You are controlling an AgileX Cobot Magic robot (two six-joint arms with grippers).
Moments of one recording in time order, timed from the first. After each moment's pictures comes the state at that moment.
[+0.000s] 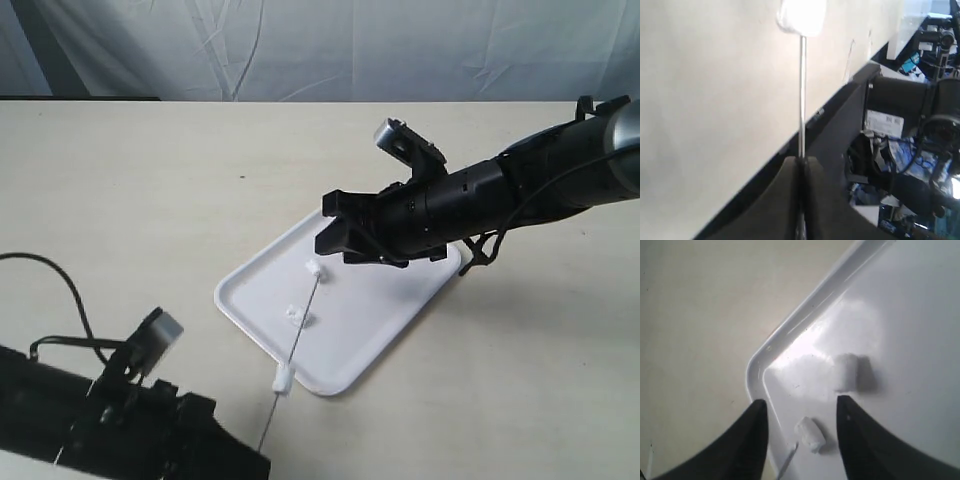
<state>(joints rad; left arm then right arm) -0.42 1.66 -0.26 -1.74 1.03 1.27 0.41 1.89 -0.93 1.53 0.60 -1.04</state>
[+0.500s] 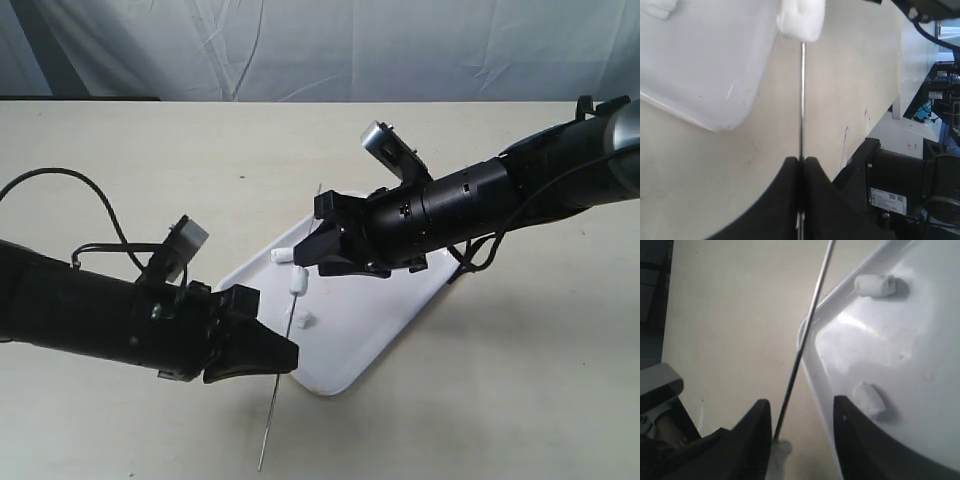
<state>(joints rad) -0.42 1.67 -0.50 -1.74 0.89 1.16 0.41 1.89 -0.93 1.52 0.79 -1.03</state>
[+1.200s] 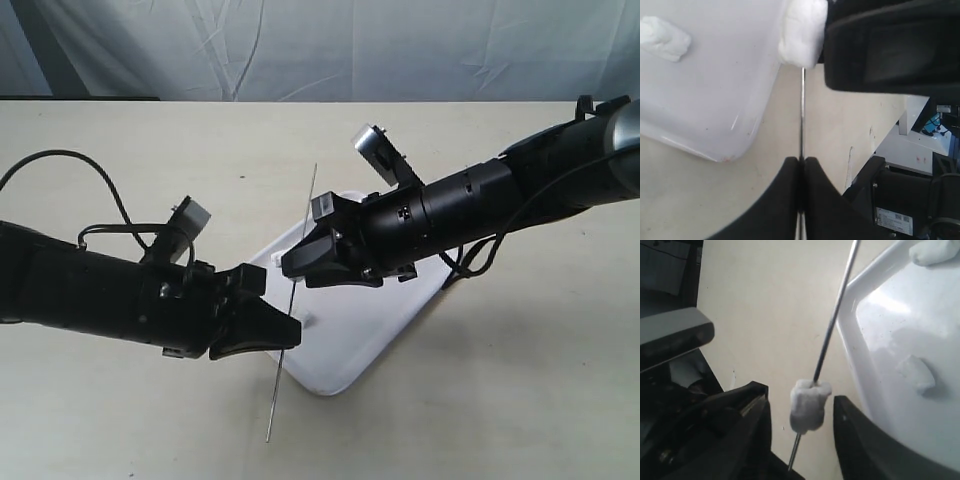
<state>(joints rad) -0.42 1.67 -0.55 -1.74 0.84 1.14 0.41 1.89 -0.93 1.50 0.92 -1.02</state>
